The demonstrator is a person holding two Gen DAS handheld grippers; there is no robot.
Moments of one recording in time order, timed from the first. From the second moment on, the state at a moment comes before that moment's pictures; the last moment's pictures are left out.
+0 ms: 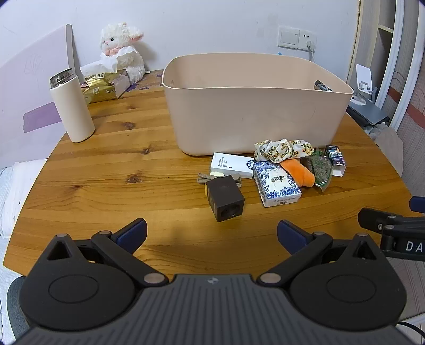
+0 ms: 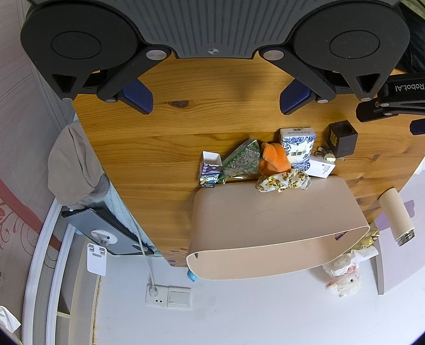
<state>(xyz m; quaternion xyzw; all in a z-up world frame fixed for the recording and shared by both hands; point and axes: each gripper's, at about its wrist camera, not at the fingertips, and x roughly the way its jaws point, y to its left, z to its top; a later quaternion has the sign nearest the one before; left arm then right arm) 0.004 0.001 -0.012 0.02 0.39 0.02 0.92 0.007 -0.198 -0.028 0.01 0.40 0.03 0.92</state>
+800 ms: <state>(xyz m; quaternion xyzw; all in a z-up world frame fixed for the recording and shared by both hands) 0.005 0.002 -0.019 0.01 0.40 0.02 0.92 0.009 -0.195 -0.030 0.00 0.40 0.03 0.91</state>
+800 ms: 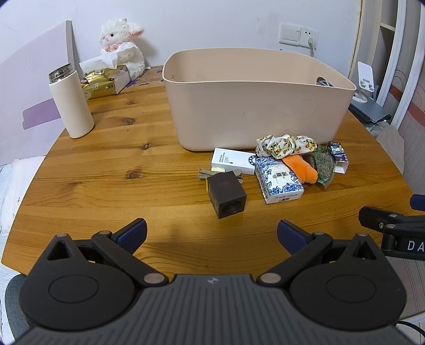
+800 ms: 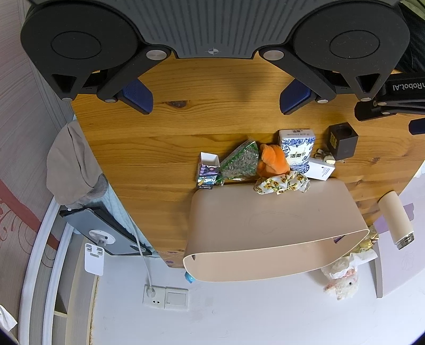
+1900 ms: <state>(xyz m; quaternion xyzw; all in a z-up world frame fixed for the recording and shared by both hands) 0.027 0.001 -0.030 0.02 0.42 0.02 0.91 0.024 -0.203 -0.040 -0.01 0.38 0.02 0.93</state>
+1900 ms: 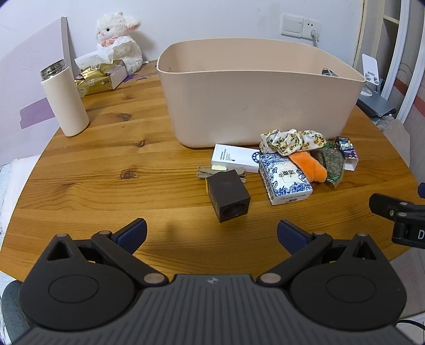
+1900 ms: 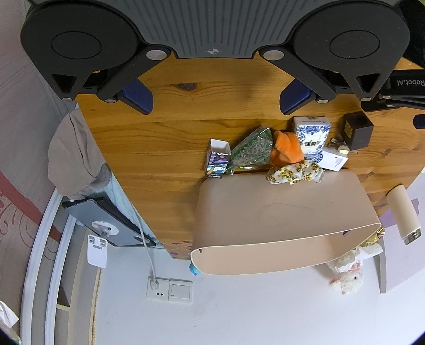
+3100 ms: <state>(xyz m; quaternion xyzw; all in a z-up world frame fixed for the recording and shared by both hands) 0.088 0.014 -0.073 0.00 0.42 0.01 0.91 0.109 -0.221 -0.091 -0.01 0.40 0.02 0.92</state>
